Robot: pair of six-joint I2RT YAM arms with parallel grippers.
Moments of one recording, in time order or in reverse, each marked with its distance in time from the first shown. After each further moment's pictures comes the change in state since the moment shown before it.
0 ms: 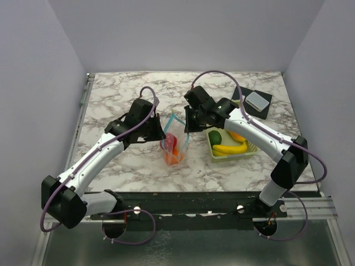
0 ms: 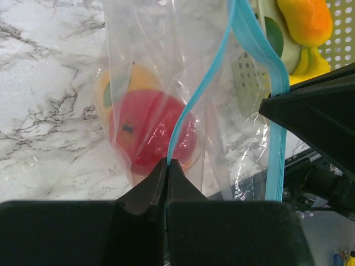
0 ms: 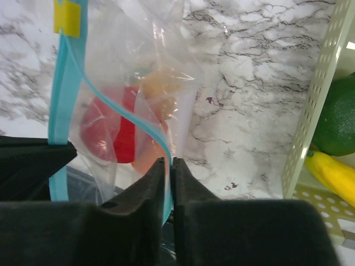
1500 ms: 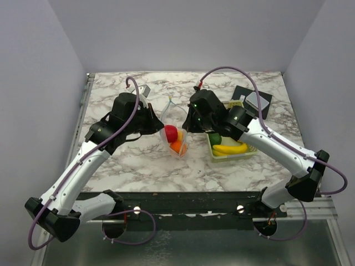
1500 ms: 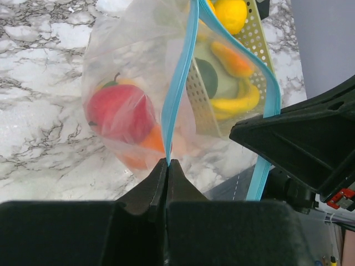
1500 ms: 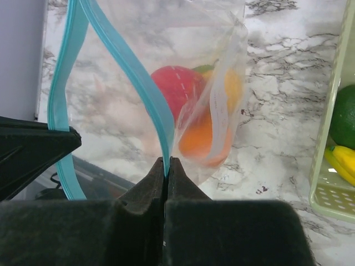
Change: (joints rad) left arm 0.000 -0.151 0.167 -0.053 0.002 -0.016; right arm 0.121 -0.200 0.000 0.062 0.151 0.115
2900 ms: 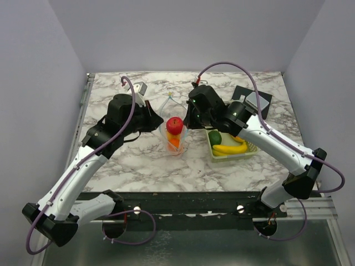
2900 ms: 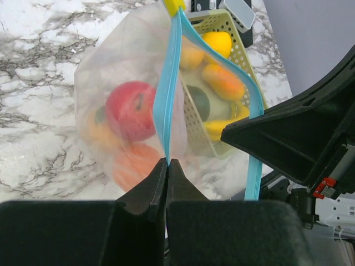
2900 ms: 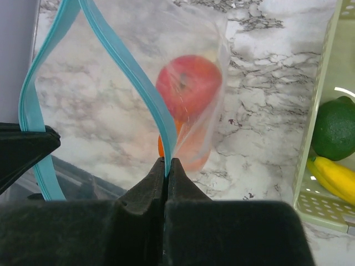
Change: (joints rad) left arm 0.001 -0.050 -0.039 0.117 -0.034 0.023; right arm -0.010 0.035 0.070 -0.034 0.027 -0.069
